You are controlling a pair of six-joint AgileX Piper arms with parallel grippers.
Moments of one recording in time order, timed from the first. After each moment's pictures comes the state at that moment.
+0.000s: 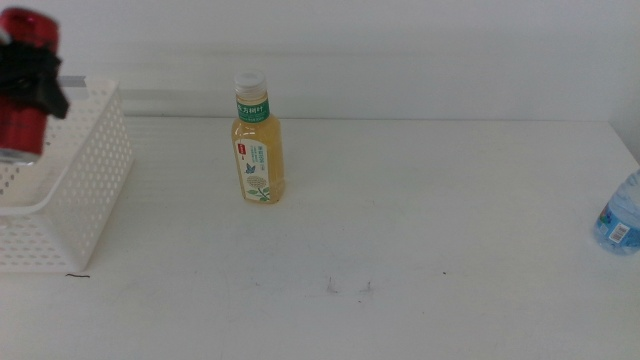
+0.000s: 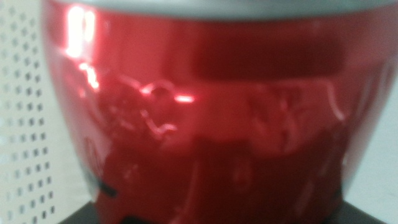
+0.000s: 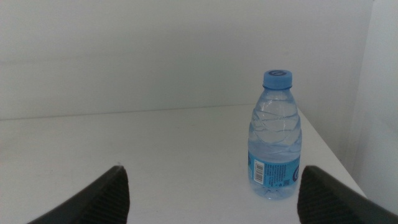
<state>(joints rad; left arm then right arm) 0.21 1.70 -1.66 -0.23 1.23 0.34 -0.02 0.00 0.00 -0.04 0.17 0.09</state>
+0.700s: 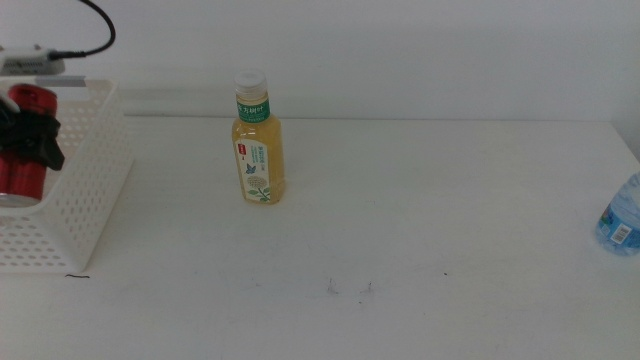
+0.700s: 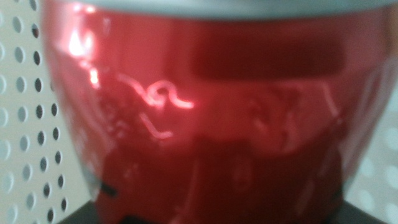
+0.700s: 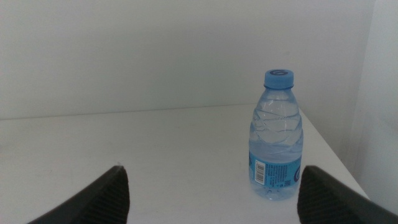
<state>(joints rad) 0.32 2.01 -1.68 -0.24 1.08 0.45 -0.02 0.00 0.00 -0.04 0.17 0.09</state>
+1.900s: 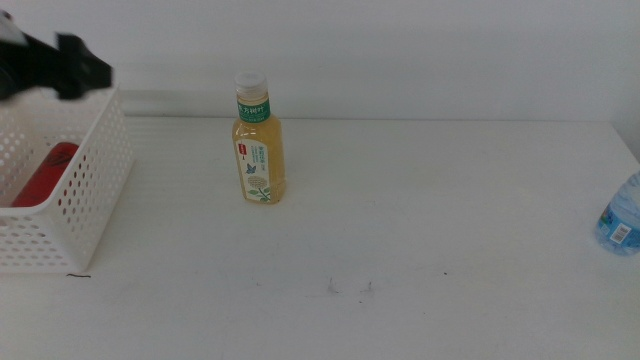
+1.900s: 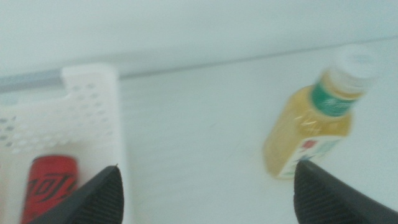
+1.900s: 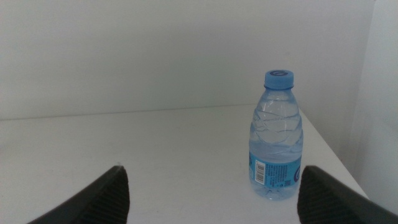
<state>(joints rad) 0.16 1.37 -1.19 -0.64 0.67 0.71 -0.02 0.00 0.00 -0.04 0.17 0.09</state>
